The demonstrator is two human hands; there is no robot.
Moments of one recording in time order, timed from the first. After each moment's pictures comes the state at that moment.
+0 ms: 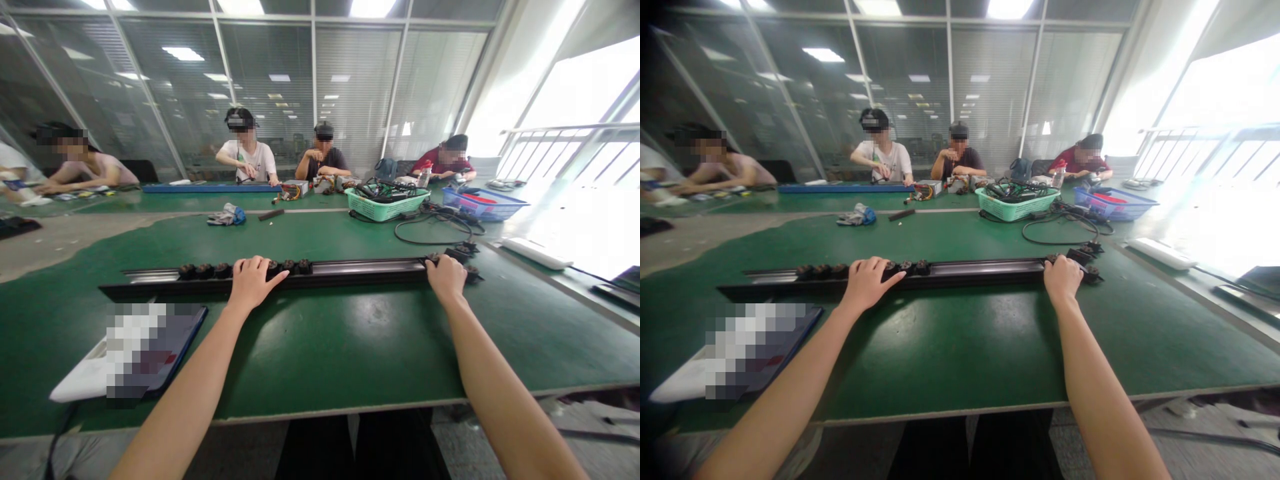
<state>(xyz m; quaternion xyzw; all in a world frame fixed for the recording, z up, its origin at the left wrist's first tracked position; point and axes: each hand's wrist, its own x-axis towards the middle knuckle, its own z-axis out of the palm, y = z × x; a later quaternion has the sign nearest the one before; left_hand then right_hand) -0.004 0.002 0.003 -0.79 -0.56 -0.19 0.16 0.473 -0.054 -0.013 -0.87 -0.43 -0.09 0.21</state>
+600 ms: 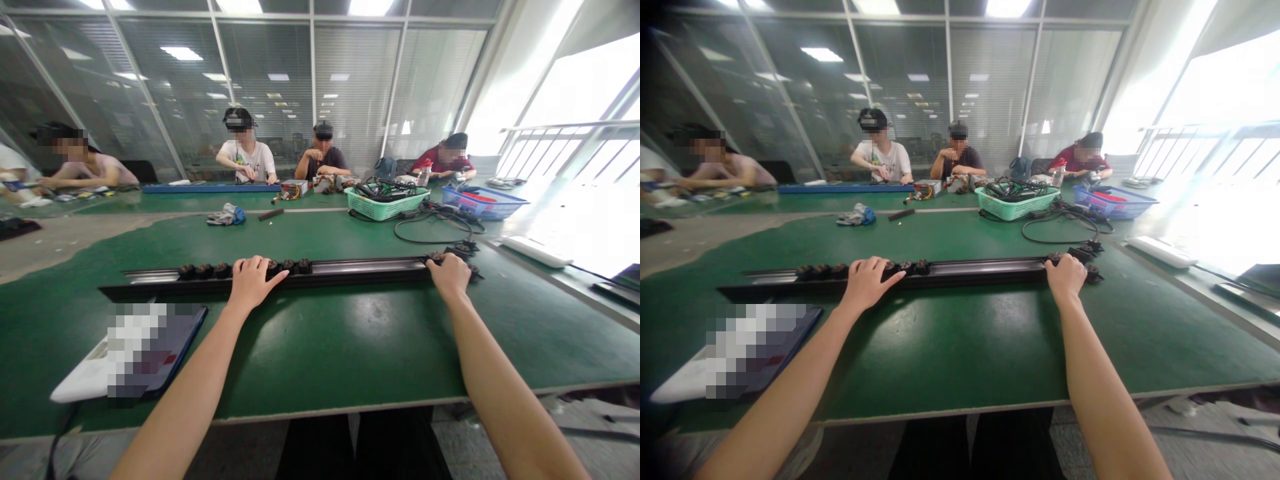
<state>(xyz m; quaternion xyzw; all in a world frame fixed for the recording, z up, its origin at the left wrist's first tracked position) -0.005 0.003 0.002 -0.79 -0.56 -0.20 0.16 0.487 -0.050 -0.018 -0.88 -0.40 -0.08 0.25</state>
